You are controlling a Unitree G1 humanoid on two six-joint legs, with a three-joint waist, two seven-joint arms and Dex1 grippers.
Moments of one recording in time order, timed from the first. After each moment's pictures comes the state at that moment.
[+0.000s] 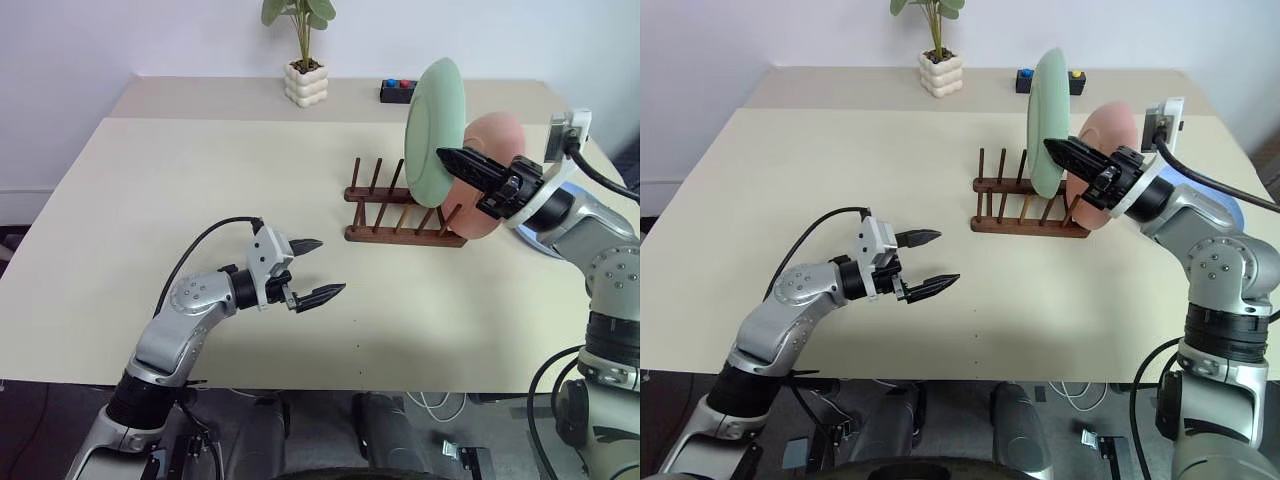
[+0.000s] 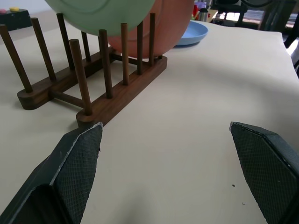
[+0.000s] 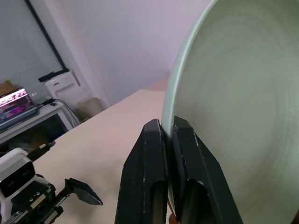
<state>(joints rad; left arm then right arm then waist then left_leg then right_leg) -0.27 0.45 -0.18 -0.27 -0.38 0.34 -0.82 -0.55 -0.65 -0.34 -0.07 0.97 0.80 0.70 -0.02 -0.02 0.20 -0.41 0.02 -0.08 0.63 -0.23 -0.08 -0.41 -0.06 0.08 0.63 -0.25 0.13</state>
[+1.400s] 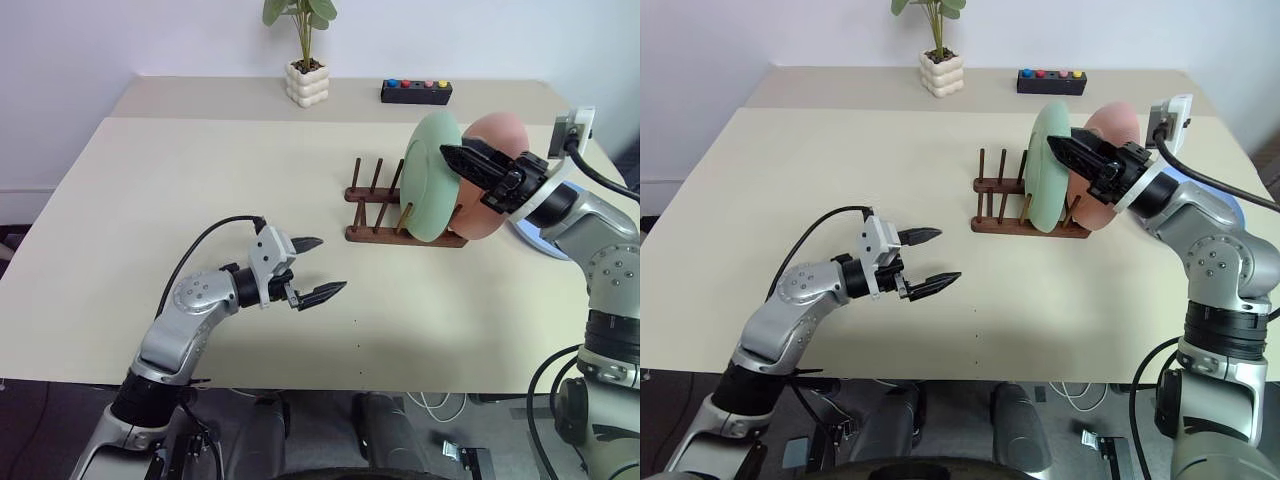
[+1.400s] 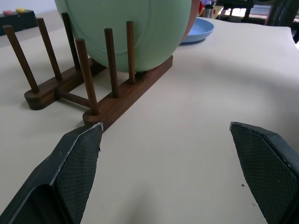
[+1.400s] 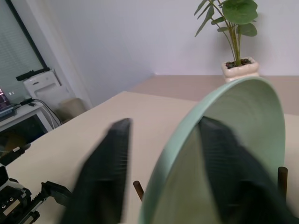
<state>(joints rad) -0.28 0.43 -0.18 -0.26 -0.34 0.34 -0.82 -0.56 -0.65 -0.34 -0.06 0.88 0.74 0.69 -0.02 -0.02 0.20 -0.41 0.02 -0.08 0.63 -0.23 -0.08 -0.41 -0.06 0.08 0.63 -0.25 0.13</state>
